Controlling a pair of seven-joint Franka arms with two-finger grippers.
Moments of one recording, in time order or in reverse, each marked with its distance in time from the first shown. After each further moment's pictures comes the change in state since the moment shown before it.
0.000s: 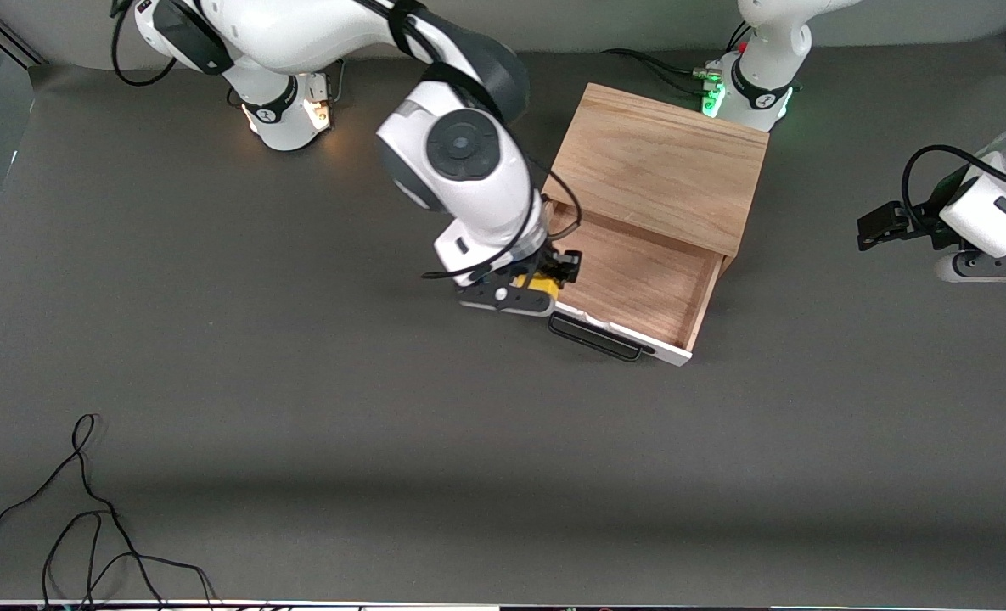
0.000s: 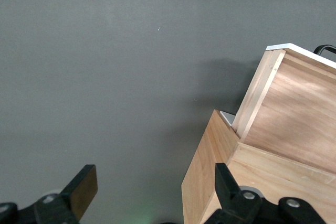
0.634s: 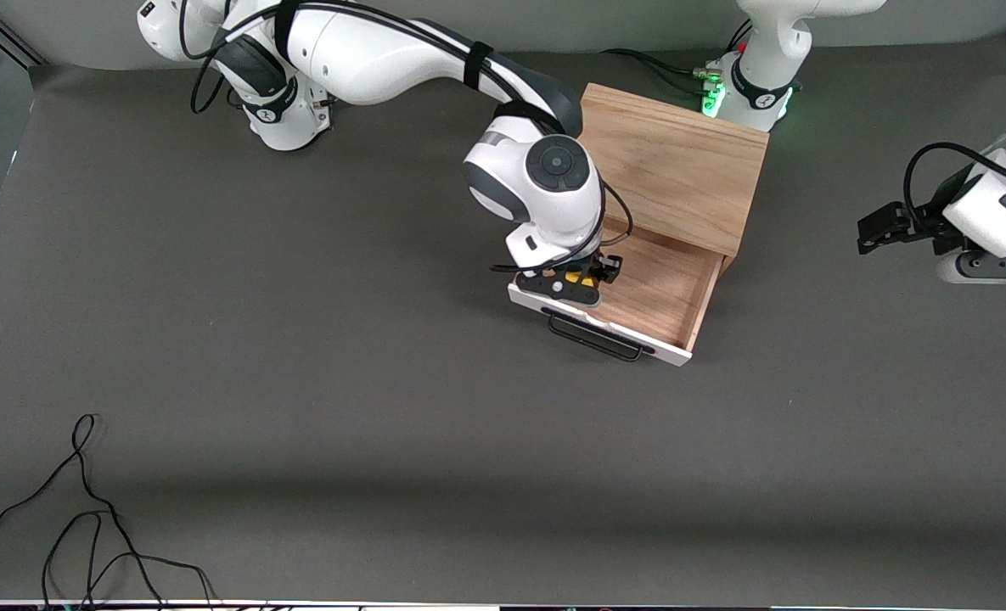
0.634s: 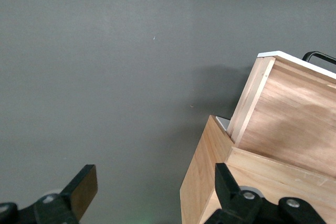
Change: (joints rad) left arm -0.282 0.023 0.265 0.040 -0.001 0.001 0.005; right arm 0.099 0.148 -0.002 0.000 -0.090 0.136 0.196
